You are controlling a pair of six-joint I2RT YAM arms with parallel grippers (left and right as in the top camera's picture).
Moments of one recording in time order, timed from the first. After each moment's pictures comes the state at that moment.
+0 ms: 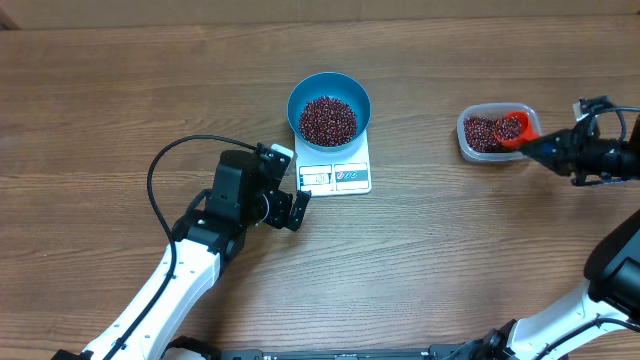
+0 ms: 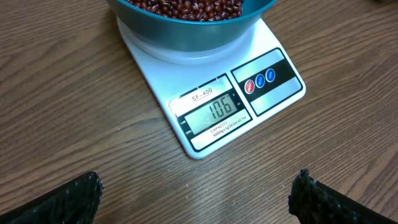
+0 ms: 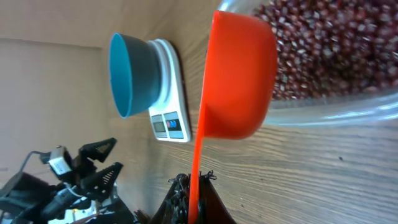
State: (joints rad) left arm -0.34 1.28 0.70 -0.24 0.19 0.02; right arm -0.60 1.95 1.54 -1.36 -0.99 -0.43
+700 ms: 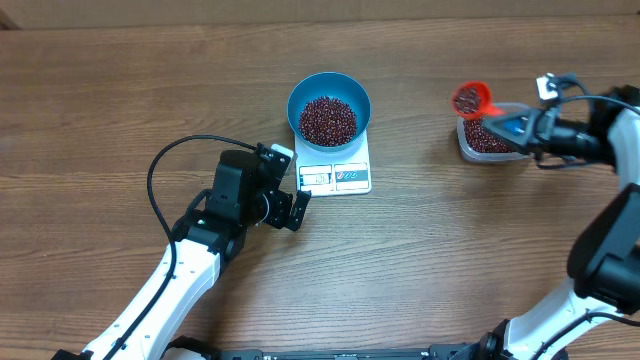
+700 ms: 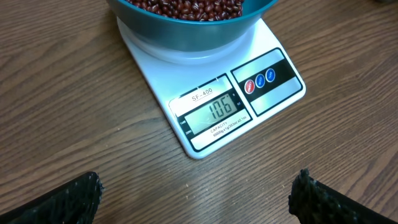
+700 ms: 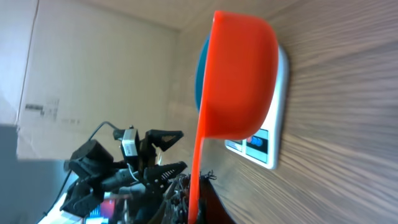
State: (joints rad) left arm -0.34 1.28 0.70 -0.24 0.19 0.02; right arm -0.39 1.95 1.54 -1.36 -1.30 -0.51
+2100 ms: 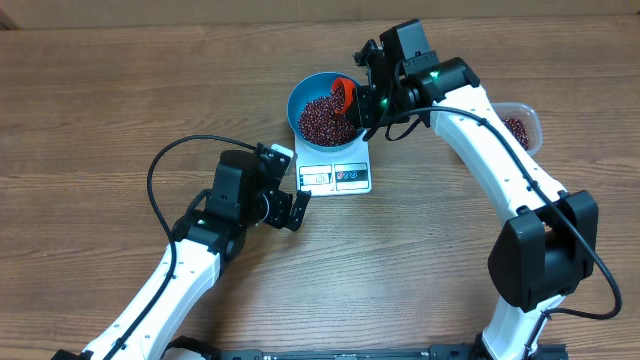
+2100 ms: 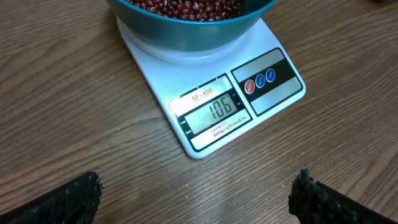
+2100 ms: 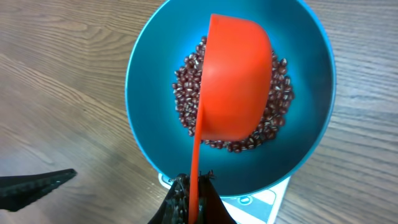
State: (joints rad) left arm -0.34 1.28 0.70 -0.24 0.19 0.02; right arm 0.37 1.95 1.74 -0.86 -0.38 0.20
